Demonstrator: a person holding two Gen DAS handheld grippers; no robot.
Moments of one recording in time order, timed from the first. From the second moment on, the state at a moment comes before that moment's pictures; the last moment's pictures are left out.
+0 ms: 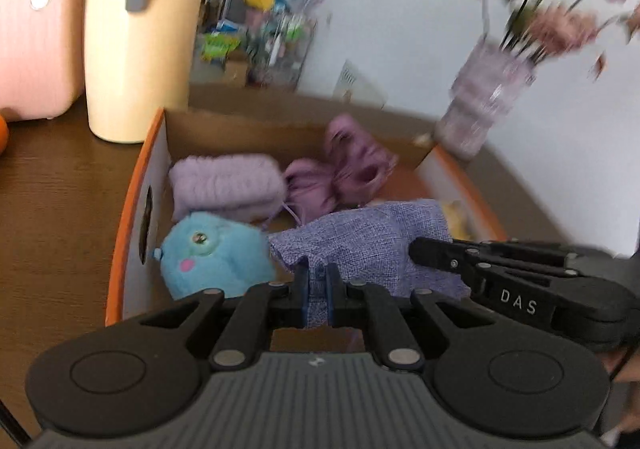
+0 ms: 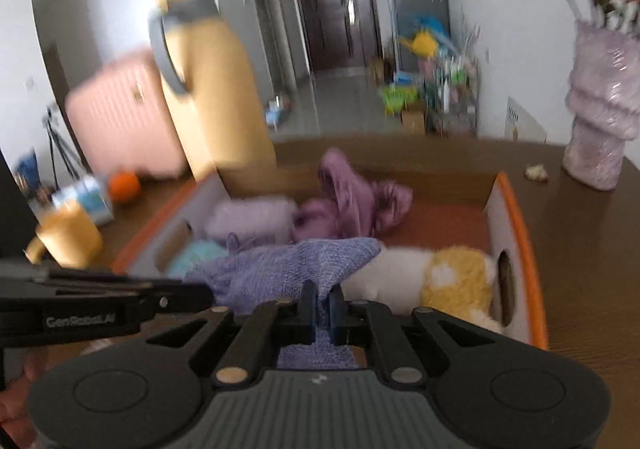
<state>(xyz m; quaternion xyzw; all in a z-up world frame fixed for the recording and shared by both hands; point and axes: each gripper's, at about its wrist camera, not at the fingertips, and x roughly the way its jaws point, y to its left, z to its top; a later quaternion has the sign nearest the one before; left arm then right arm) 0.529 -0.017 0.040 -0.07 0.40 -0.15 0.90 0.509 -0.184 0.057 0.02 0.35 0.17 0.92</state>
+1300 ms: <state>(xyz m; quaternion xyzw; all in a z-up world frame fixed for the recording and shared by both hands) 0.325 -0.017 0.135 0.03 0.08 -0.03 1.00 0.328 -0.214 0.150 -0.04 0.11 0.13 0.99</state>
